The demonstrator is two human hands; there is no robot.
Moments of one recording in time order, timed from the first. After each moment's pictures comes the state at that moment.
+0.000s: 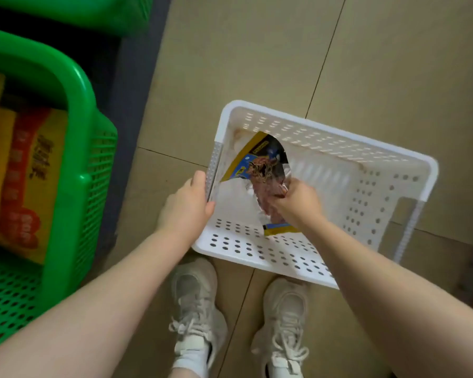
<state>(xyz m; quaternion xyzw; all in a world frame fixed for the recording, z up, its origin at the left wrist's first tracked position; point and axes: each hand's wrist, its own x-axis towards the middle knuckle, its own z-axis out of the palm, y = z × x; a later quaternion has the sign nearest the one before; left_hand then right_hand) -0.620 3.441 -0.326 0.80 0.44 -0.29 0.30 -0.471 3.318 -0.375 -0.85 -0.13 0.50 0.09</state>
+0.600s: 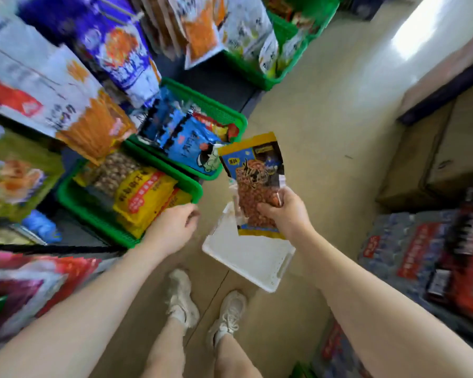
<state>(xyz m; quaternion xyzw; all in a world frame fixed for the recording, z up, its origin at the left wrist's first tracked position) -0.659 3.427 0.144 0.79 0.49 -0.05 0.35 -0.444 3.342 0.149 -0.82 -0.25 0.43 0.29</state>
